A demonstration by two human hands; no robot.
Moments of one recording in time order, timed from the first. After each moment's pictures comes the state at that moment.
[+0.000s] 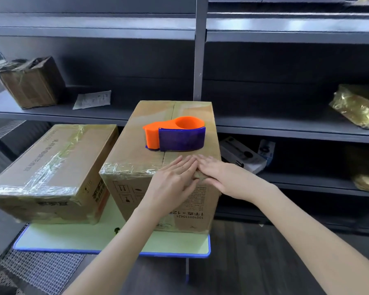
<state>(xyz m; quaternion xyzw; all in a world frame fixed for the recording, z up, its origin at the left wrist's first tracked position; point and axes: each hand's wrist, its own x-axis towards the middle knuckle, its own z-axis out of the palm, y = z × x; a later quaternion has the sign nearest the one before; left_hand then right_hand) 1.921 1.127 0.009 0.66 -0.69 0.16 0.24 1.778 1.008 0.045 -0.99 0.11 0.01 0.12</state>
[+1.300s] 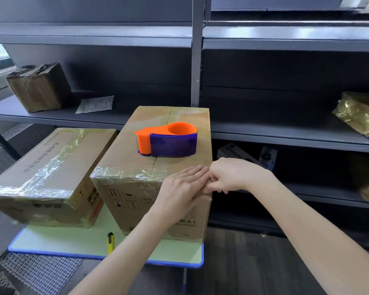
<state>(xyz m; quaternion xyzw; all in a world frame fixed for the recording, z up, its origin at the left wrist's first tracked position) 1.891 1.100 0.002 0.62 -0.72 0.17 0.25 1.778 0.982 0.071 -0.97 0.19 0.12 0.08</state>
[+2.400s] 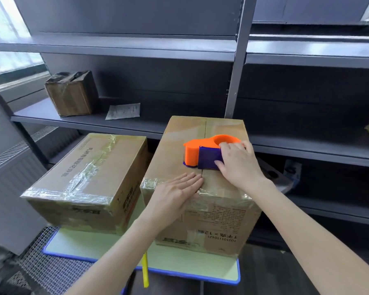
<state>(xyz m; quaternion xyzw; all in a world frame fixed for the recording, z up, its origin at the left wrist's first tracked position) 1.998 1.171 0.016 0.66 -0.71 0.11 0.24 1.880 1.017 0.066 -0.93 0.31 -0.17 -0.08</state>
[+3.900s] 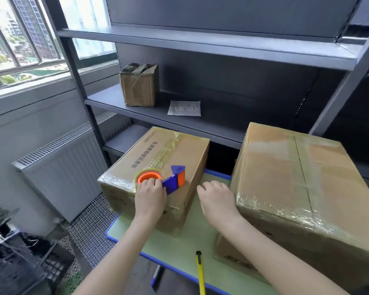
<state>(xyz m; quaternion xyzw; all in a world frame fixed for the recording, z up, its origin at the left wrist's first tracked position) 2.183 1.283 -0.050 0.93 -0.33 0.13 0.14 2.057 1.161 -0.008 -0.98 0.15 -0.07 -0.09</state>
